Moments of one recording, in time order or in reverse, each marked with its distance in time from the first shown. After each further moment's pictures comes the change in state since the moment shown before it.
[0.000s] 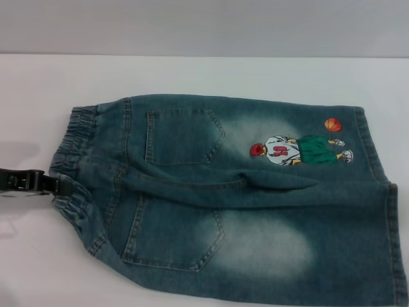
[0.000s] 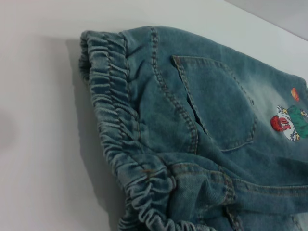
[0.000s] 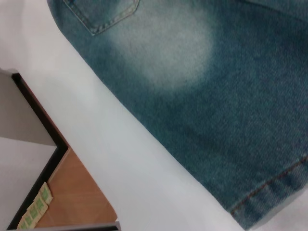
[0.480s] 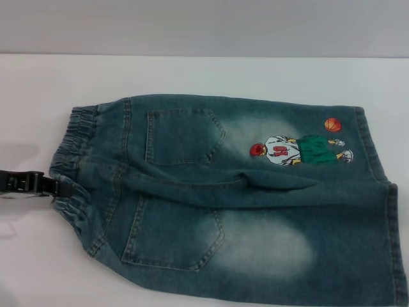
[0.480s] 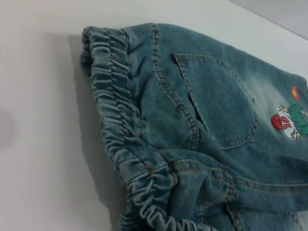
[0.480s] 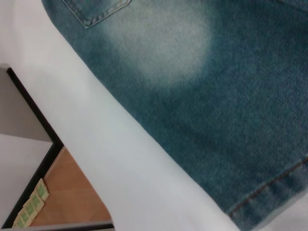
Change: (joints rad) left arm 0.004 0.000 0.000 -0.003 0.000 0.001 0.000; right arm 0.000 0.012 -0.022 0.010 -0.002 0.034 0.005
